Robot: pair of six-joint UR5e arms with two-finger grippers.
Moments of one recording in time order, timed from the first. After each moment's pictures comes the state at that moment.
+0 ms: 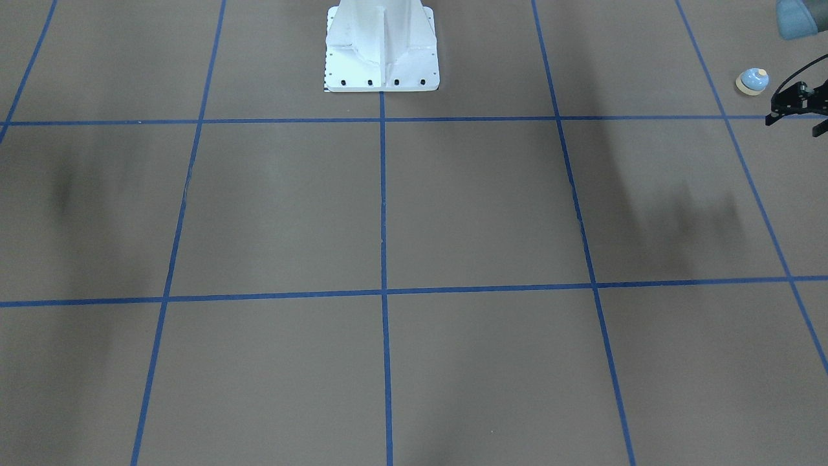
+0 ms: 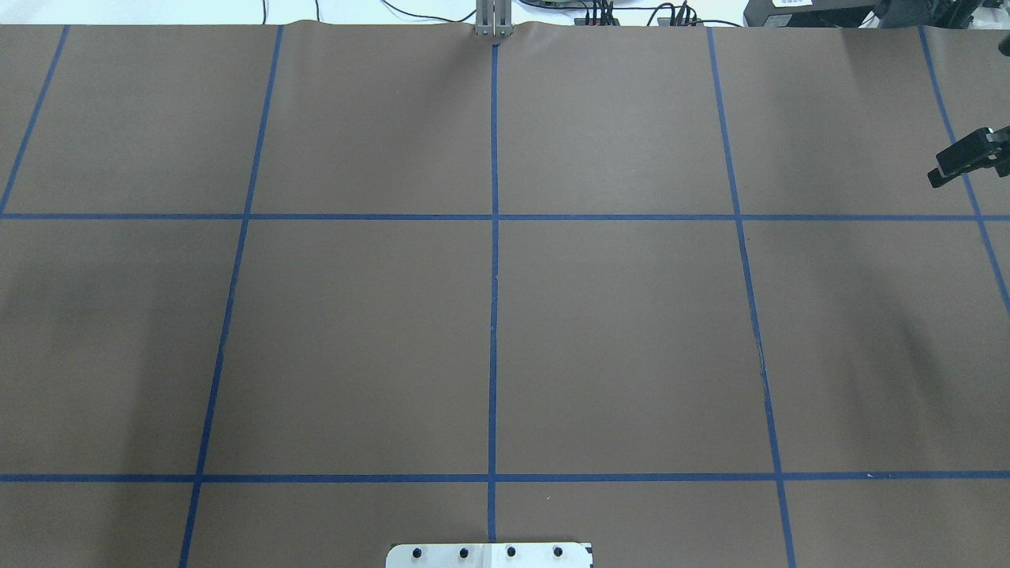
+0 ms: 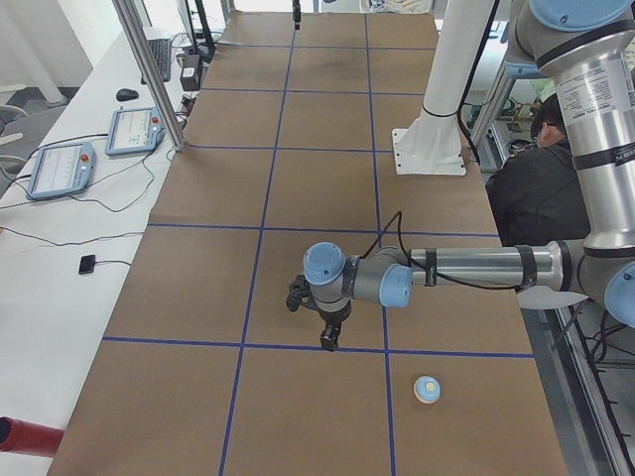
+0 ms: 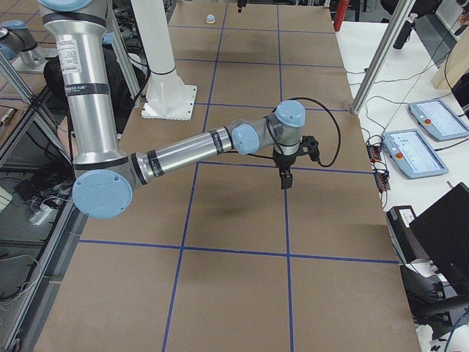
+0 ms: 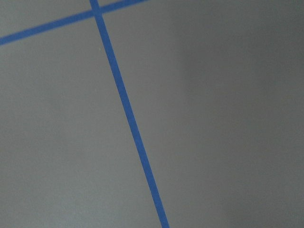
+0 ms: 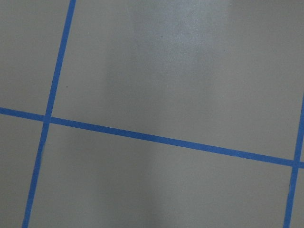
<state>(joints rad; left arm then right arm) -1.29 -1.22 -1.79 -1.75 -2.35 0.07 1.28 -1.45 1.80 -1.56 2.29 0.28</state>
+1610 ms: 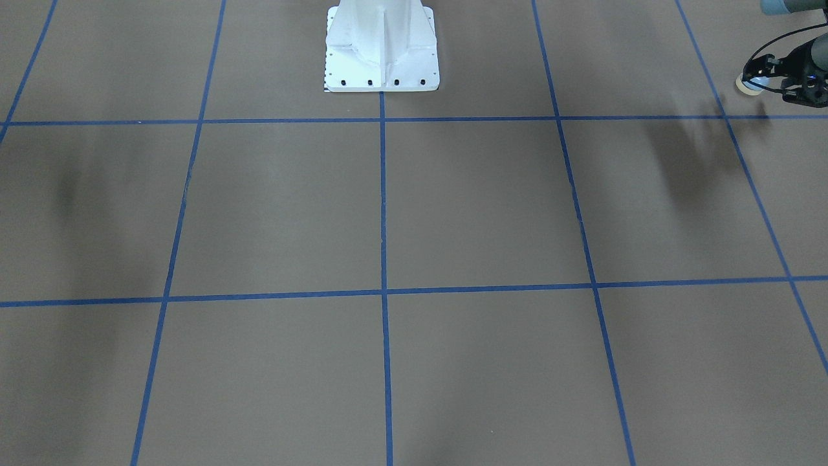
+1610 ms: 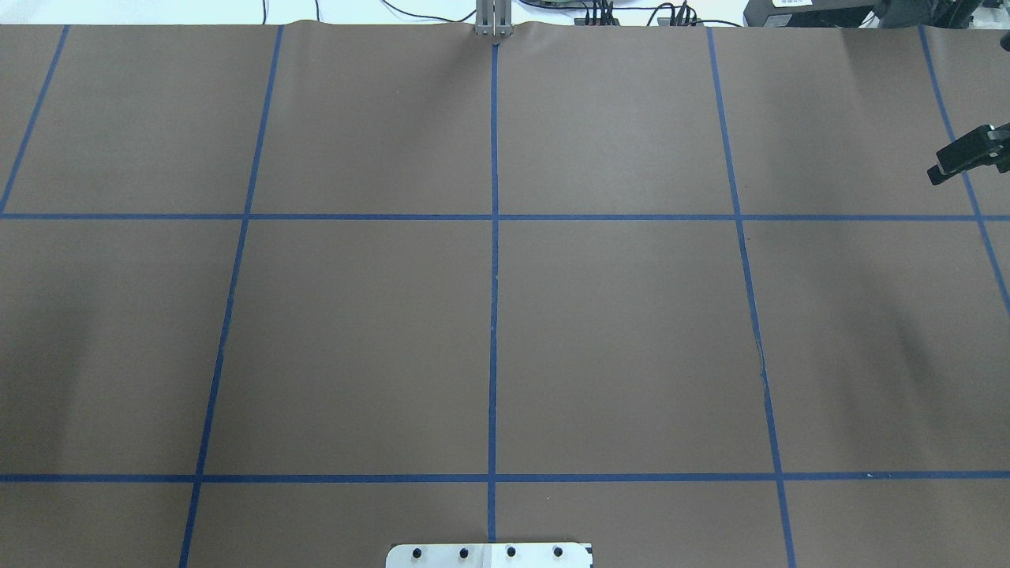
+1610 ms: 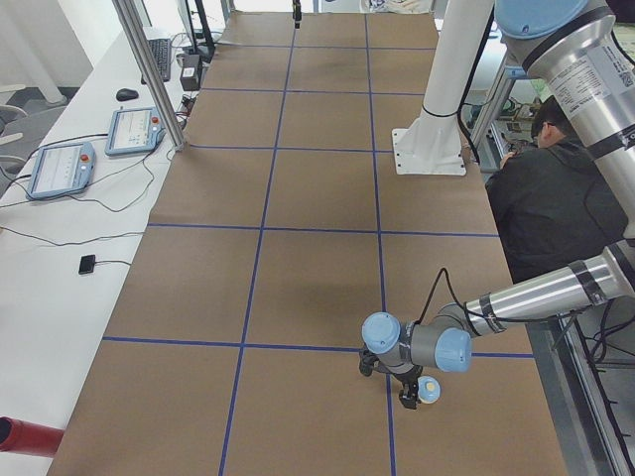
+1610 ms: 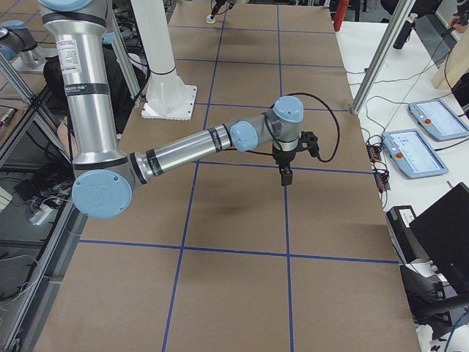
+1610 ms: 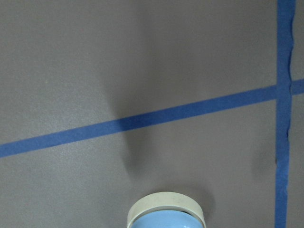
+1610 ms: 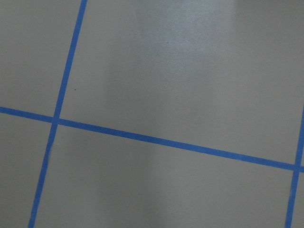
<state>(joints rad) -1.03 -1.03 -1.57 -2.00 -2.38 -0.06 1.28 -1.45 1.83 -1.56 2.28 0.28</state>
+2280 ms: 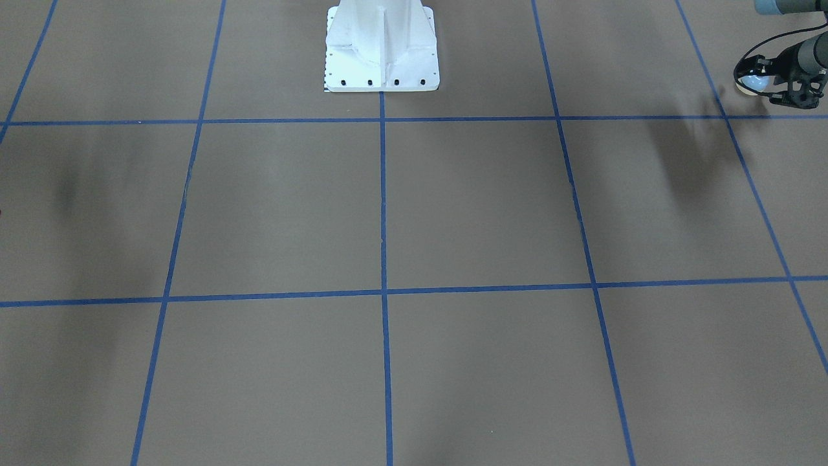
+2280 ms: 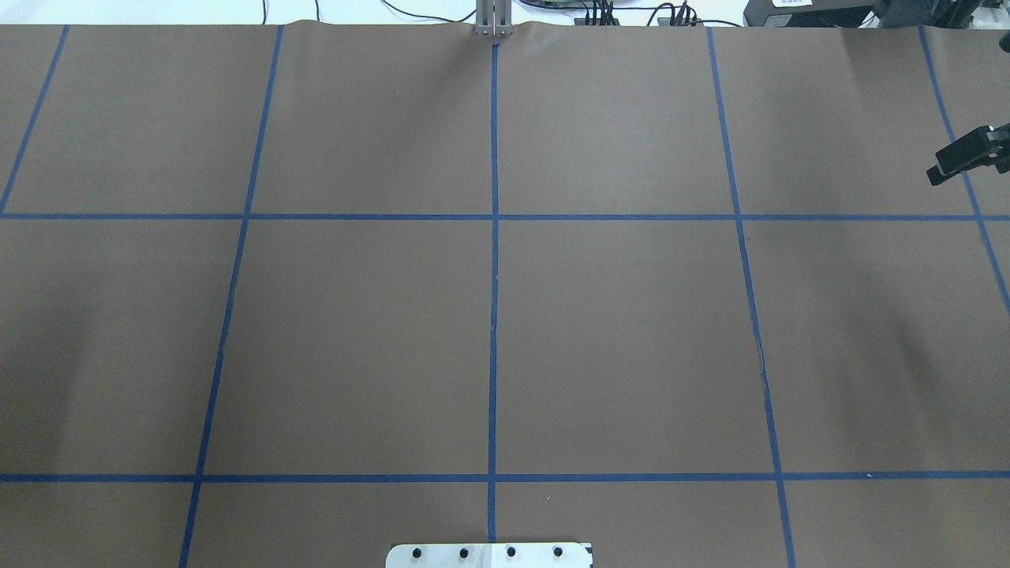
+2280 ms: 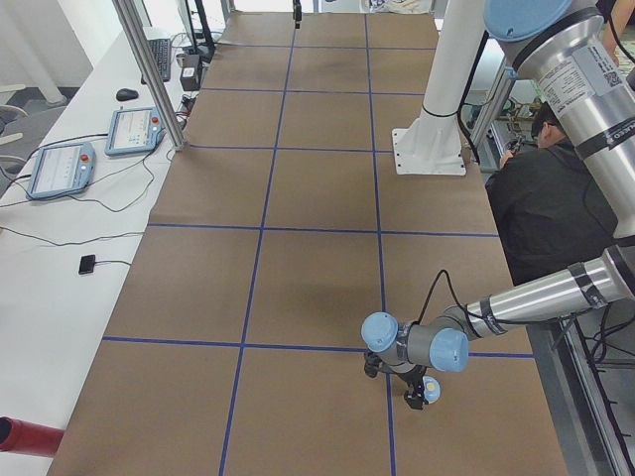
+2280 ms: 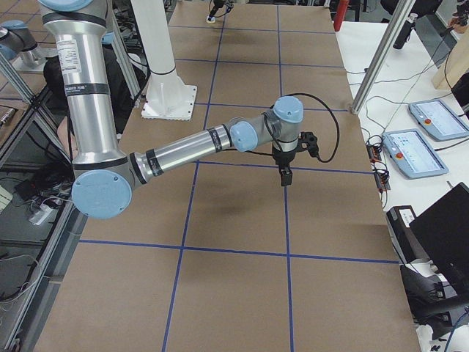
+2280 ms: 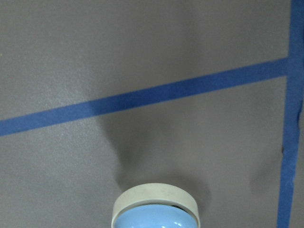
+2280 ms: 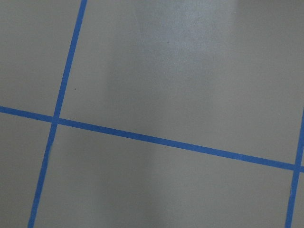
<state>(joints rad) -0.96 -1.03 -1.55 -2.00 -2.37 -0.11 1.28 -1.45 1.83 -1.56 2.28 0.28</state>
